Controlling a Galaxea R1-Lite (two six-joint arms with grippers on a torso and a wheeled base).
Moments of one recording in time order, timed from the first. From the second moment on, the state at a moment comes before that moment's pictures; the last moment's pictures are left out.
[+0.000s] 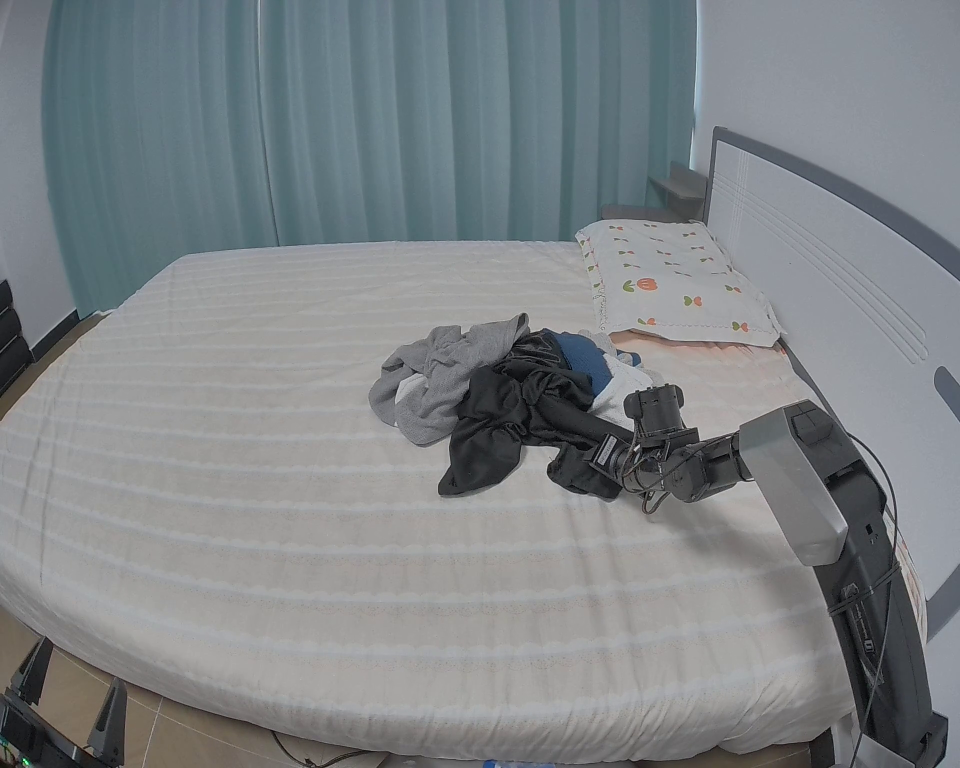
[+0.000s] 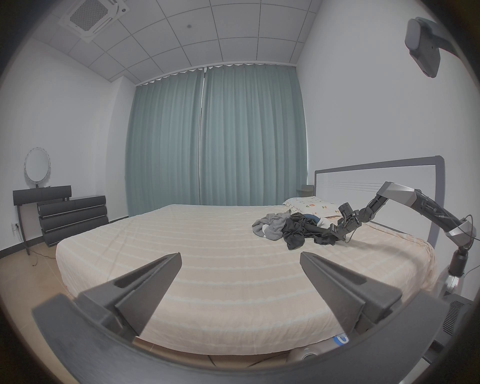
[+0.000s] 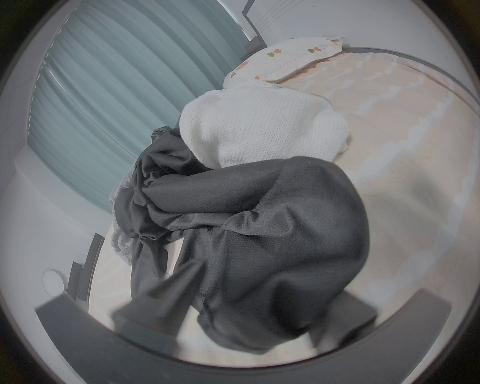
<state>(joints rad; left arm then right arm) 0.00 0.02 -0.02 0.01 -0.02 0.00 0.30 2.73 -1.90 -0.22 -0.03 0.76</state>
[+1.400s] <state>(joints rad) 0.00 0.02 -0.02 0.00 -0.04 0.05 0.50 1.61 -1.02 -0.68 0.26 0.85</state>
